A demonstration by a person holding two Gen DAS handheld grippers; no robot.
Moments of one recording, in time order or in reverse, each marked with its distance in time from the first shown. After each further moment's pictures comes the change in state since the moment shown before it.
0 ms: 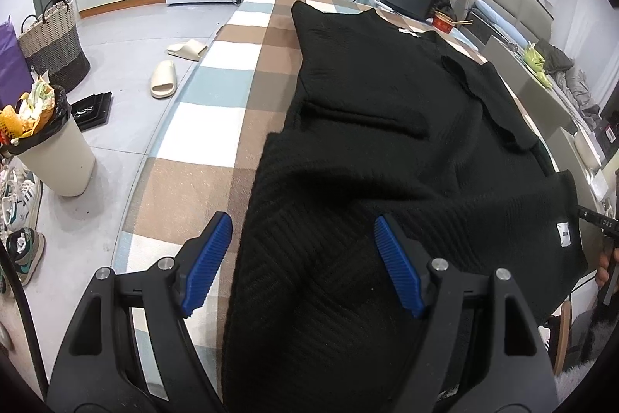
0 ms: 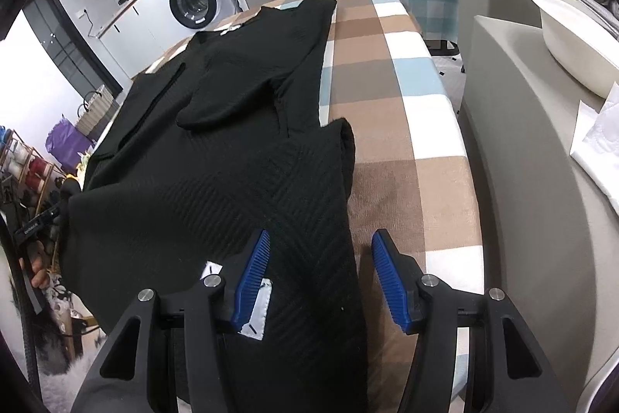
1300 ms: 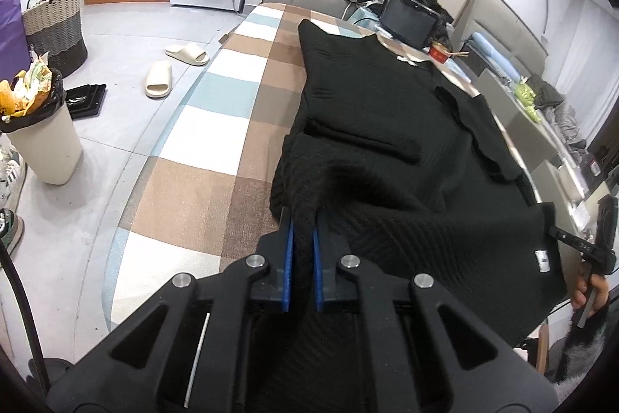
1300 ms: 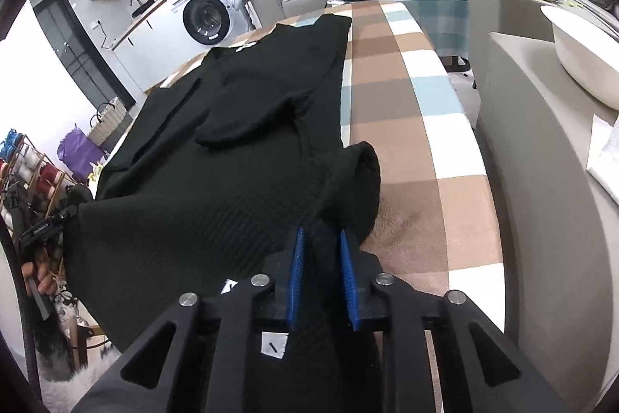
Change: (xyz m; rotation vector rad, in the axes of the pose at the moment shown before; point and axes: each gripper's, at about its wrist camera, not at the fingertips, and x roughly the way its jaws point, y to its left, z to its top) left arm -0.009 0.016 -0.002 -0.093 -0.072 -0.061; right arm 0.000 0.008 0.002 -0.009 -0.076 0.049
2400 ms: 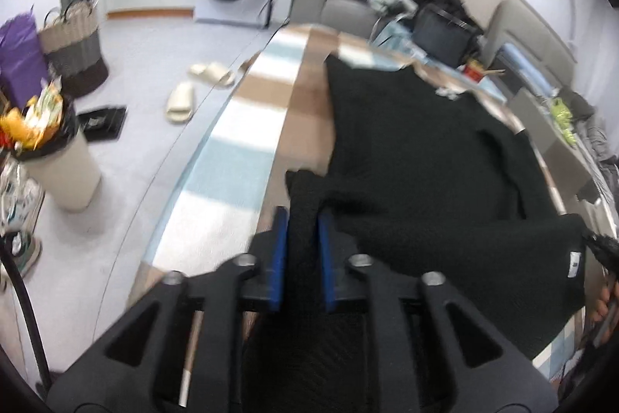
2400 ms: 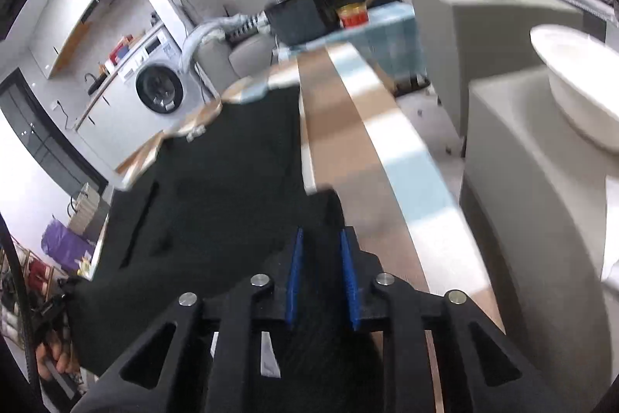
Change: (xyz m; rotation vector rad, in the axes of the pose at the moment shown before) left arm 0.052 -0.006 0.074 -0.030 -0.033 0.131; right arm 0.027 -0.023 0.076 0.246 -0.131 -0.061
